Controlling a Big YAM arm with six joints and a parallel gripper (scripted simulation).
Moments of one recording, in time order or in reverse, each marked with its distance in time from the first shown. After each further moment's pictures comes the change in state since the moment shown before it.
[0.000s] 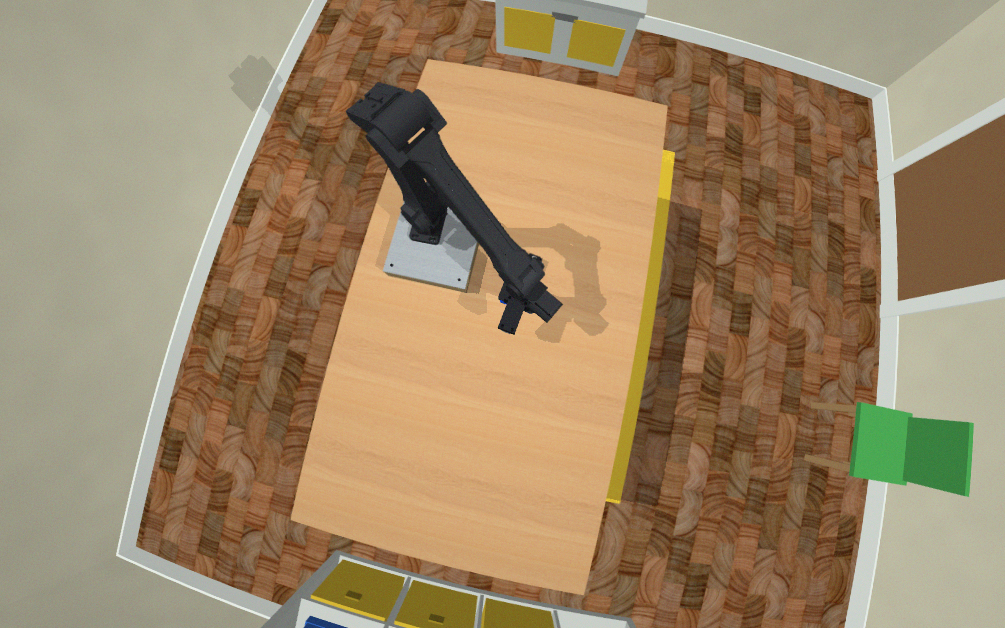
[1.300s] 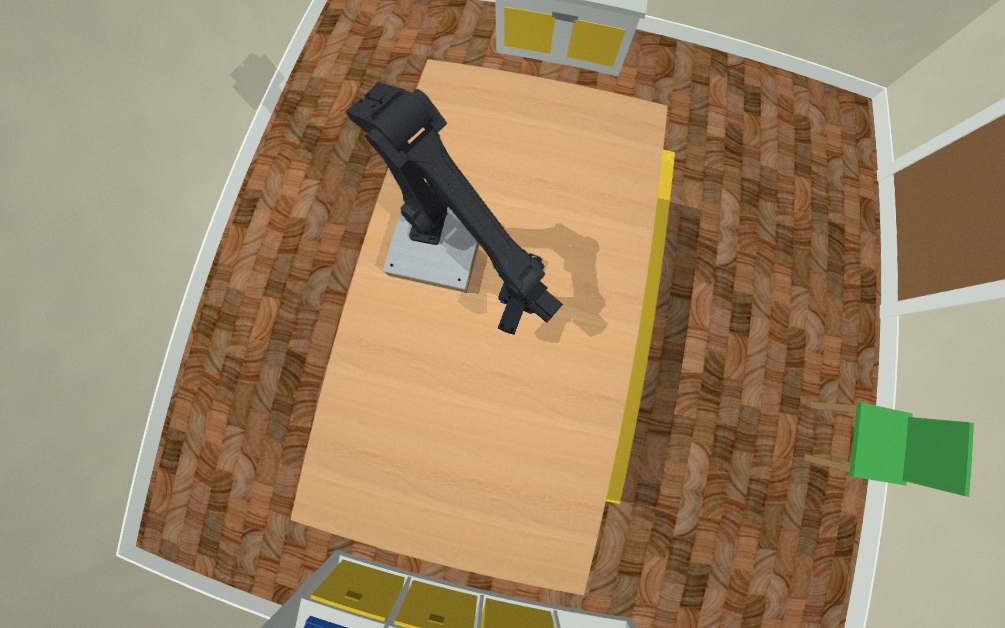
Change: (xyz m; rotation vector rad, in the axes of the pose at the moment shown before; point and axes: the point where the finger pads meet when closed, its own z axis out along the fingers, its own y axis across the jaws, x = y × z) arm 0.000 0.000 0.000 0.000 0.000 0.000
